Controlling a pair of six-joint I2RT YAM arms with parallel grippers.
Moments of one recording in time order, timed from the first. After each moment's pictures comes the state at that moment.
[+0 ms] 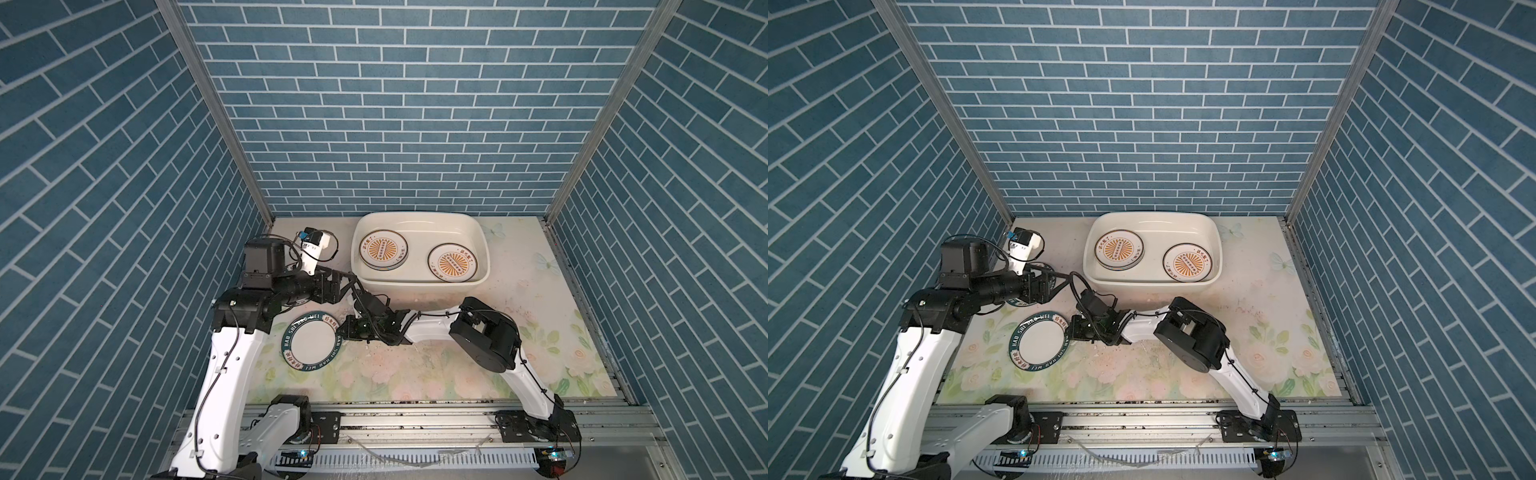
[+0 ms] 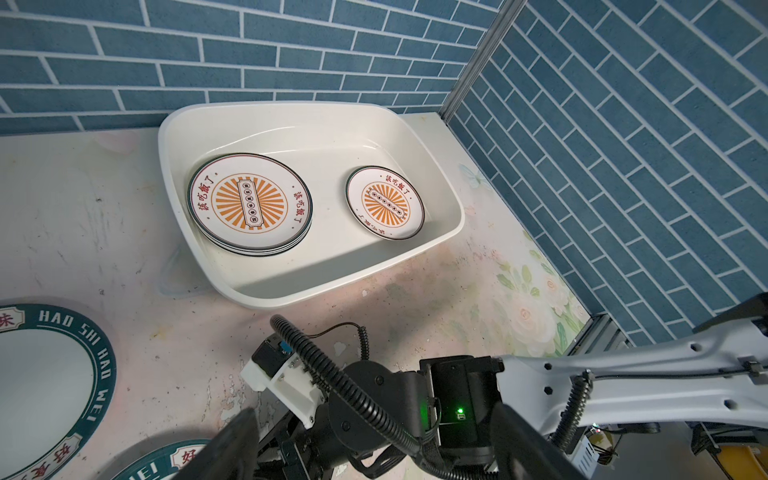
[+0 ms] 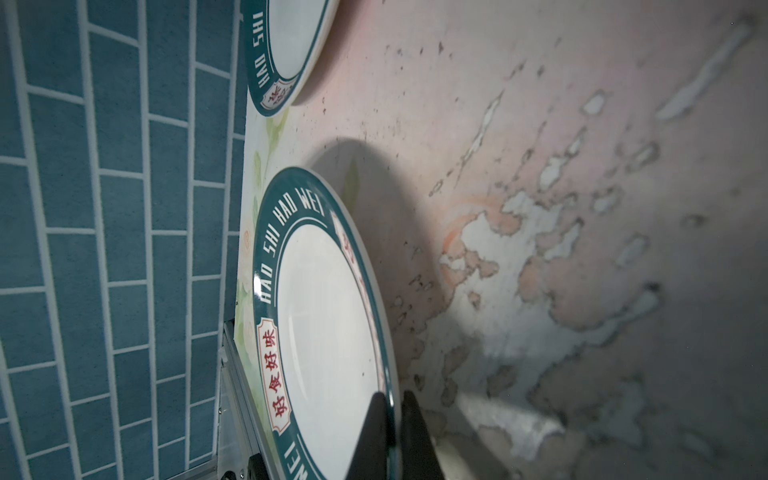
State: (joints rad) left arm -0.07 1.00 1.25 -0.92 0.65 0.00; right arm 1.14 2.27 1.45 0.21 -0.28 1.02
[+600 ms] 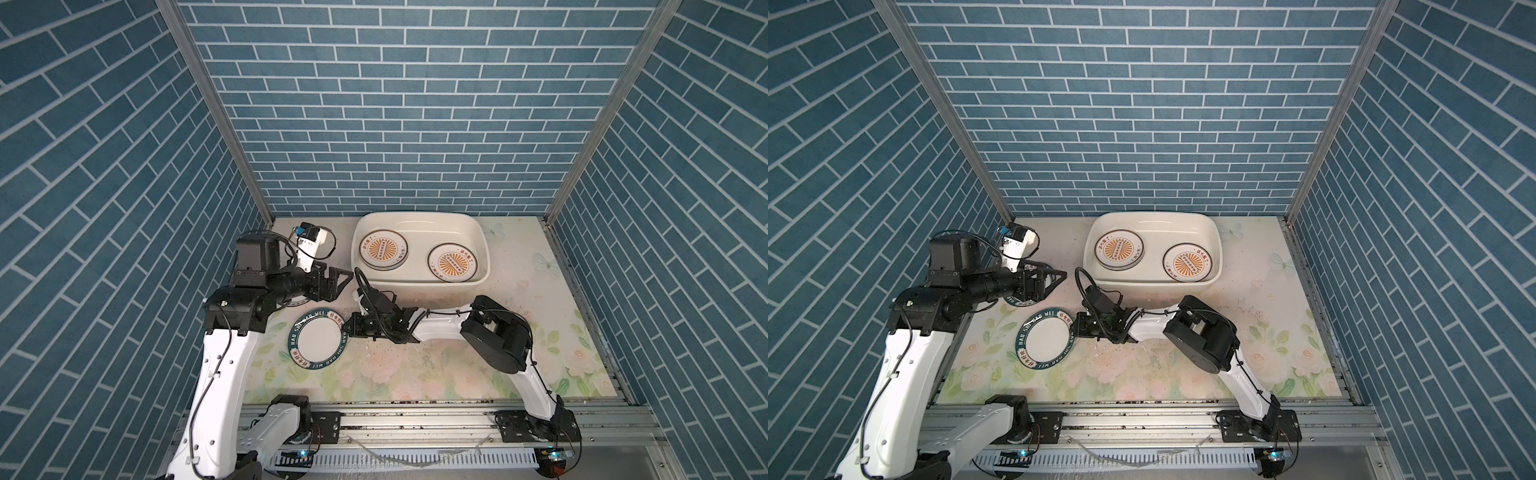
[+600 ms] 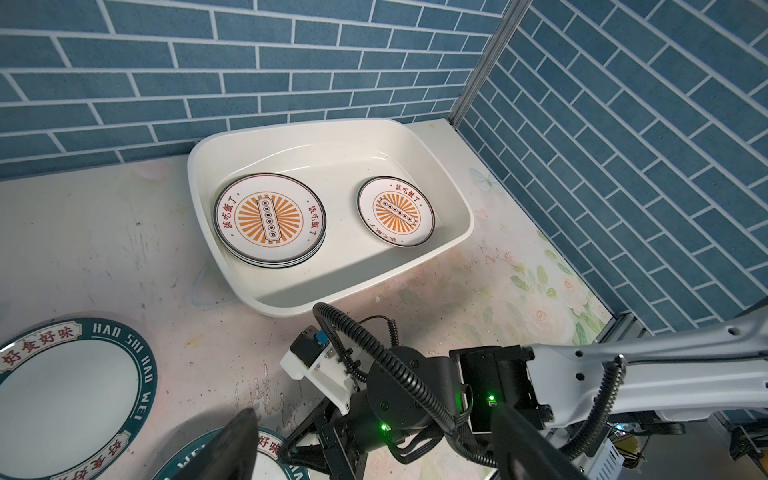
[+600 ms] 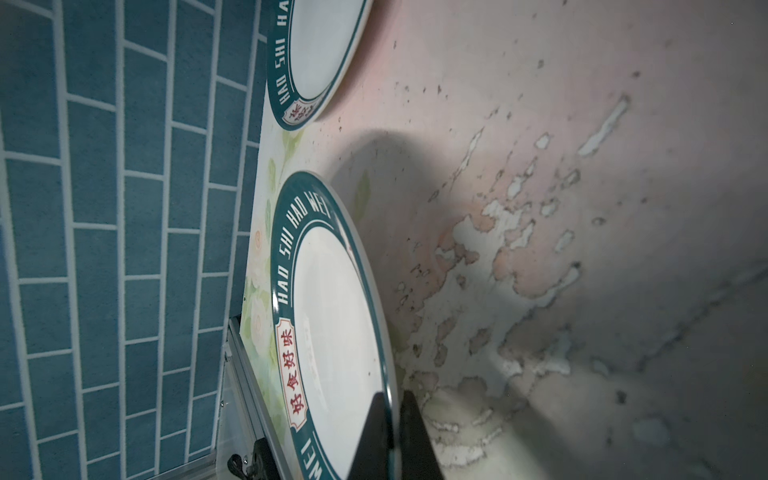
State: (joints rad) left arm -0.07 1.01 1.35 -0.99 0.60 0.05; right arm 1.12 2.17 1.37 0.20 -0.27 0.98
